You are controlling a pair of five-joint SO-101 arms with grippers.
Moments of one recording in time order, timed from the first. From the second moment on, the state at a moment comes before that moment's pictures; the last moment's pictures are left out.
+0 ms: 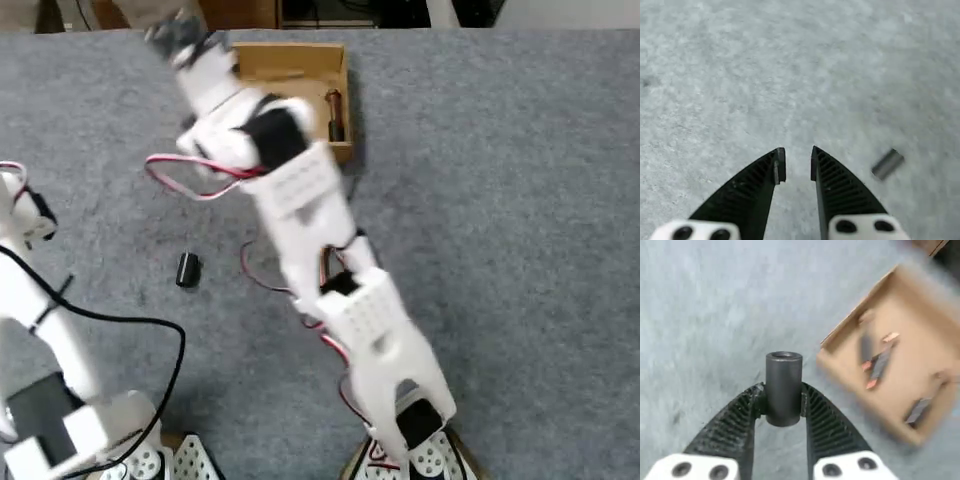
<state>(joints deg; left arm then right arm) -33.5 -14.0 0.4 91.8 -5.8 -37.5 42.2 -90.0 100.9 -1.9</state>
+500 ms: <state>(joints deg) -0.8 -24.0 1.2 99.9 9.9 -12.8 -19.6 -33.2 101.0 -2.5</state>
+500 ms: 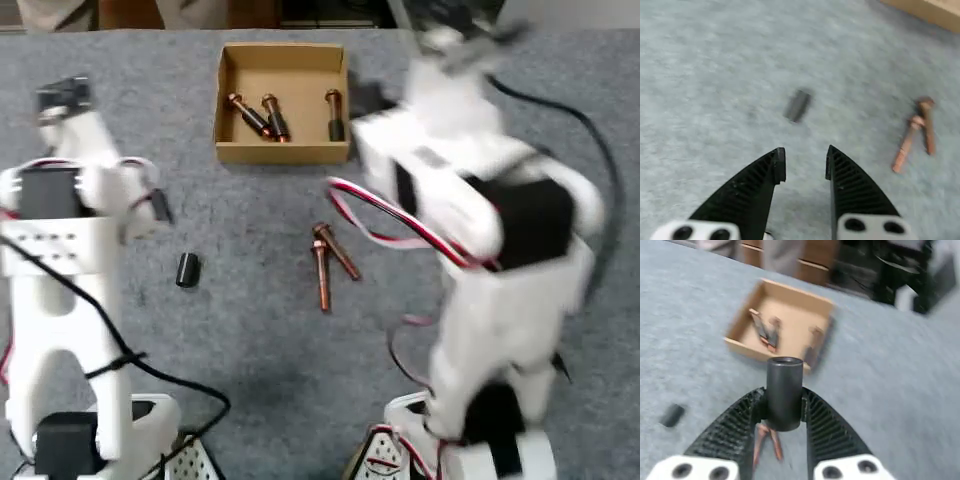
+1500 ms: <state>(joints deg) 34.9 0.2 14.8 66.9 26.4 18.0 -57.4 25.9 90.2 -0.7</state>
